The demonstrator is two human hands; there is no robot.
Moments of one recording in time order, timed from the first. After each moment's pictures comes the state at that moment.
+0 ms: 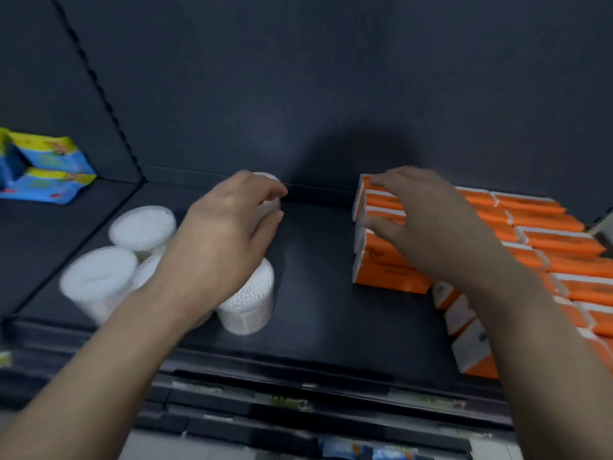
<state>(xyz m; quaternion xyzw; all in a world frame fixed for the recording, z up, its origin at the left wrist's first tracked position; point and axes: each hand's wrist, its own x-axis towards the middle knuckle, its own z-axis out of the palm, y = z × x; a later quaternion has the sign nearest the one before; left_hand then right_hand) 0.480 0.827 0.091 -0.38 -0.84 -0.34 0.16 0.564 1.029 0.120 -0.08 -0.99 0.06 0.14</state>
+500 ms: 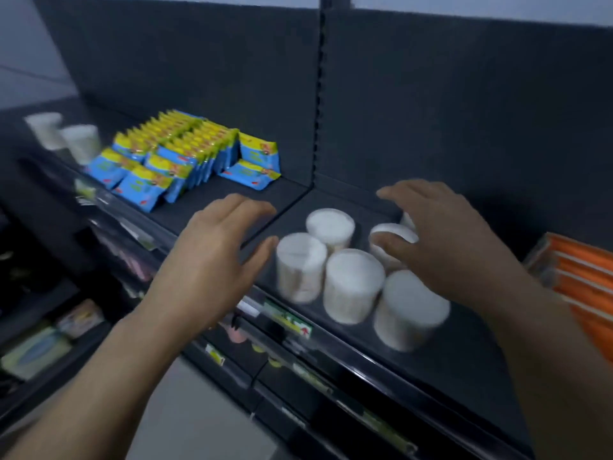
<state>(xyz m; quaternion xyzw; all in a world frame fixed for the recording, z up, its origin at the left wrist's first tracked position) 0.504 0.636 0.095 -0.19 -0.93 -0.22 0.24 0.501 0.871 0.131 0.14 -0.98 0.09 0.12</state>
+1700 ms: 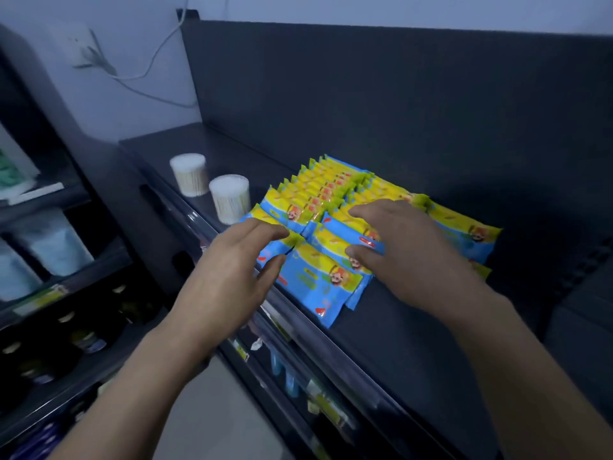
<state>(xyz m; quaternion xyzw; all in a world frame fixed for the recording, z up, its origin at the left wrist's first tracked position) 0.283 0.307 0.075 -0.11 -0.93 -0.23 0.25 0.232 0.510 0.113 0.27 -0.95 0.15 0.10</state>
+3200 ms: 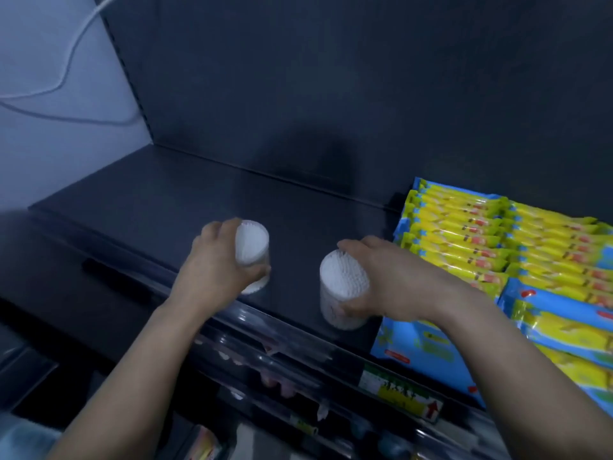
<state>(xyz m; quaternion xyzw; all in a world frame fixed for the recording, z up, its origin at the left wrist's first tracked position) -0.016 -0.003 0.029 -0.05 -0.96 -0.27 0.03 0.033 0.223 0.064 0.11 -0.98 0.11 -0.11</state>
